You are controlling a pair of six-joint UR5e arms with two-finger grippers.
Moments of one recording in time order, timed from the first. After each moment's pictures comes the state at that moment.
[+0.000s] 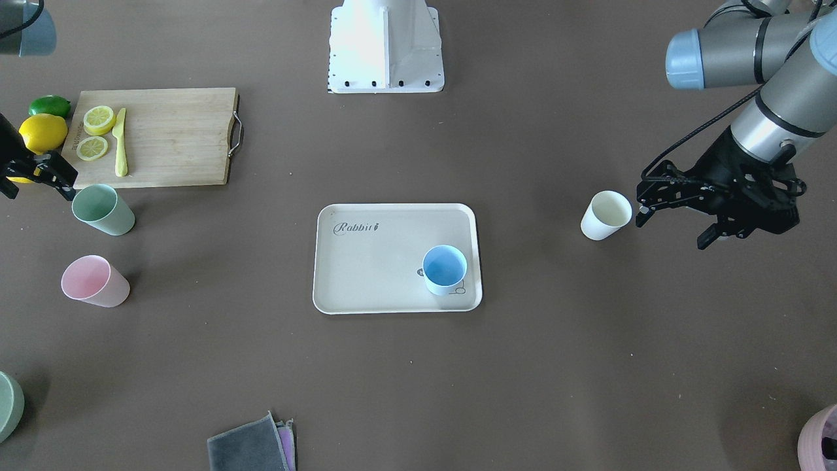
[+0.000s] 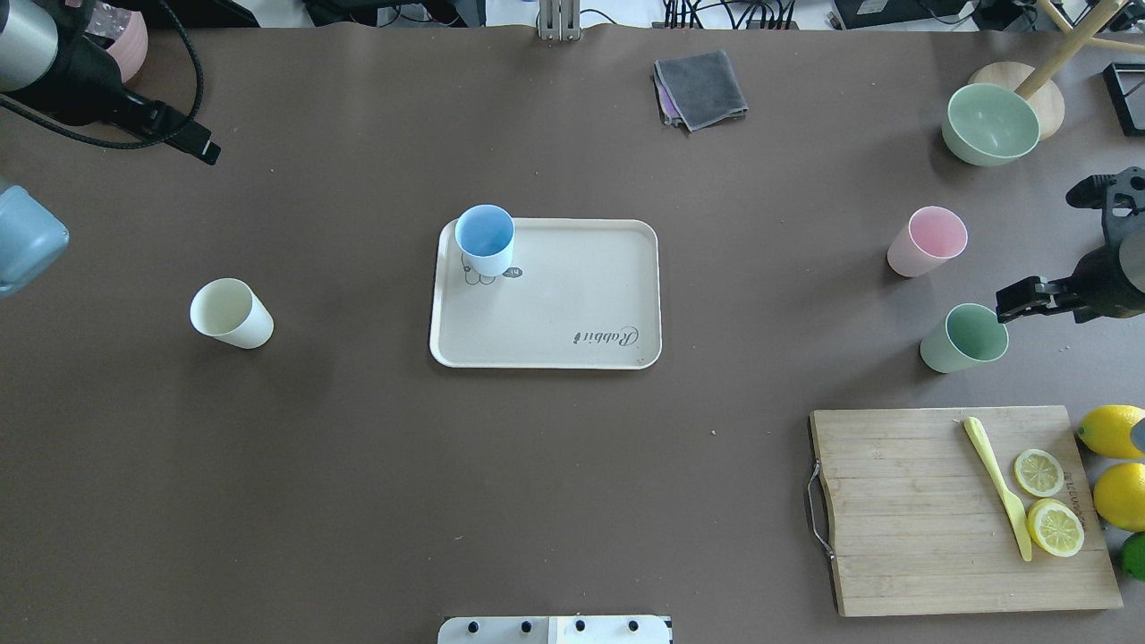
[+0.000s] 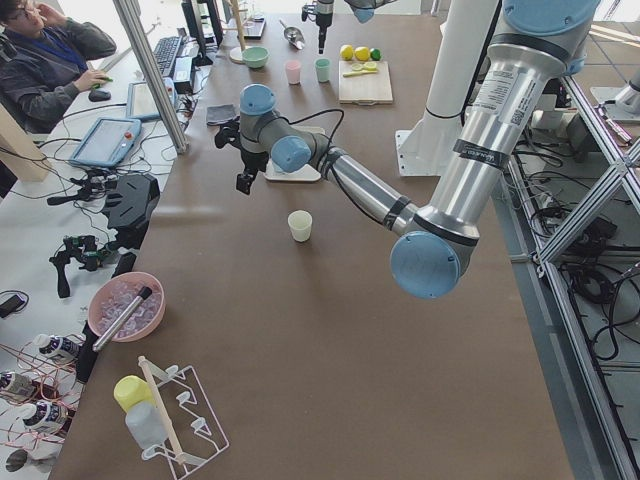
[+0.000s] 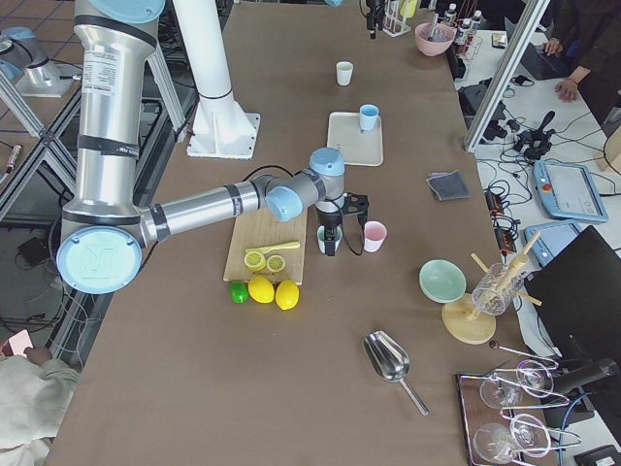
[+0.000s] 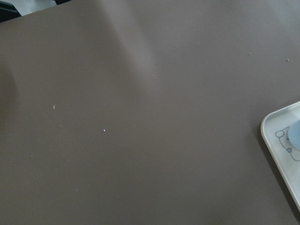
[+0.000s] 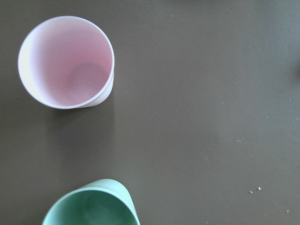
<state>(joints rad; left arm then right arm) -1.10 -1.93 -1.79 -1.75 -2.23 -0.44 0.98 -1.68 1.90 -1.29 2.07 0.79</state>
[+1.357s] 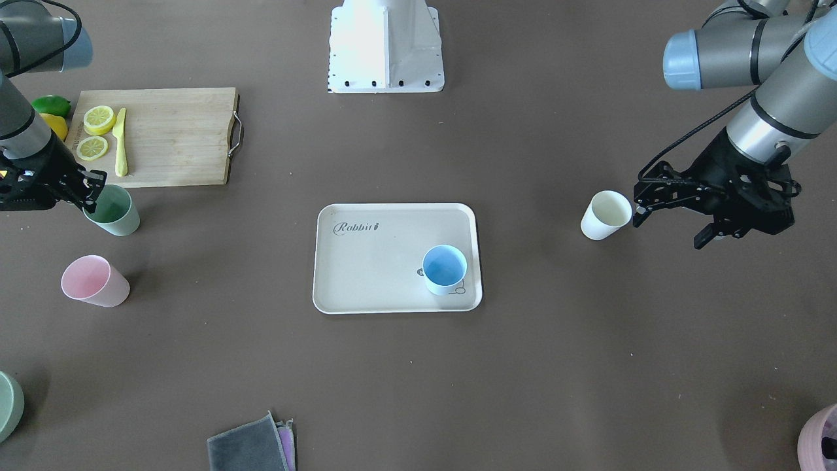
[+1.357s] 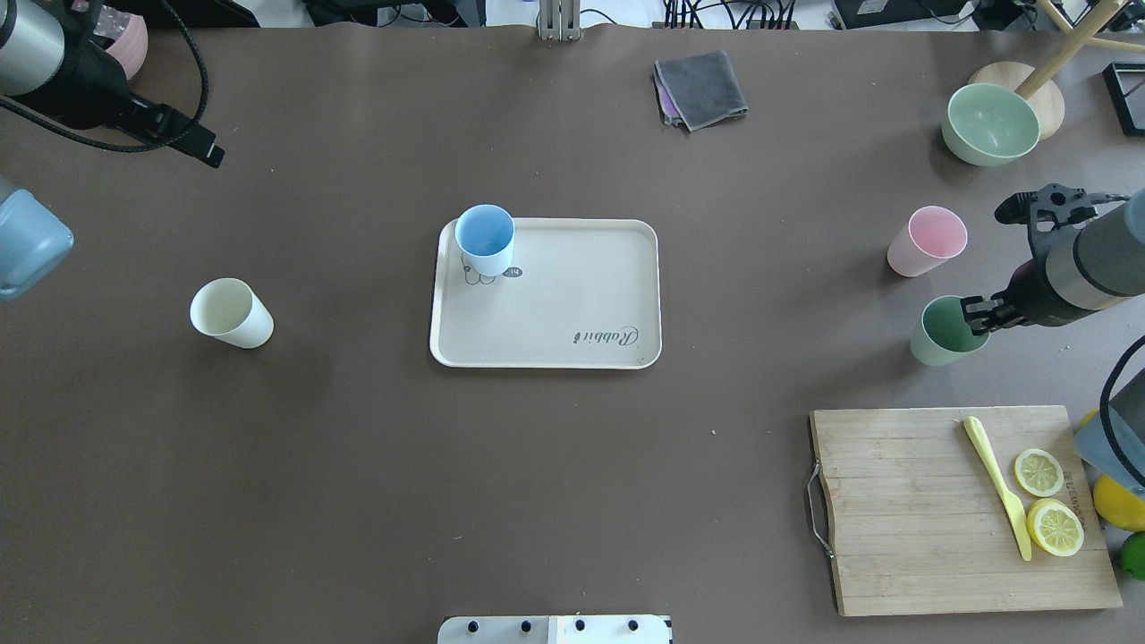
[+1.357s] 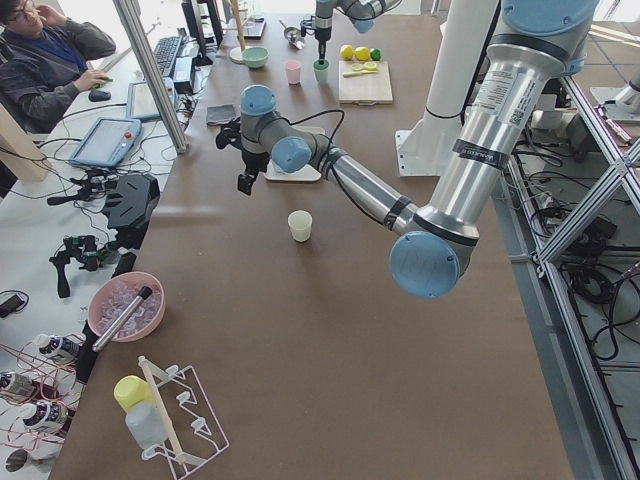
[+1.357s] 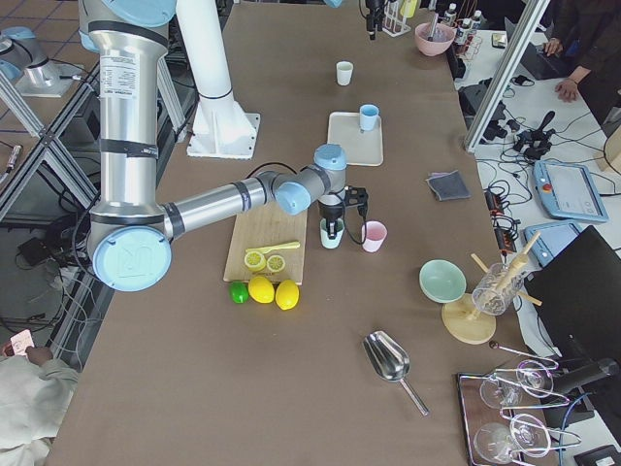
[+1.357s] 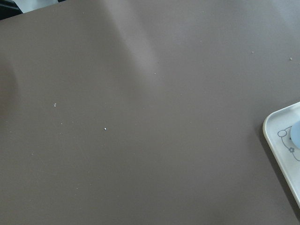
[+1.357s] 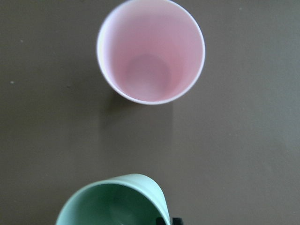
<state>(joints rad) -1.10 -1.93 -1.79 -1.75 -2.22 -0.46 0.90 -1.59 1.89 -1.29 2.05 0.80</state>
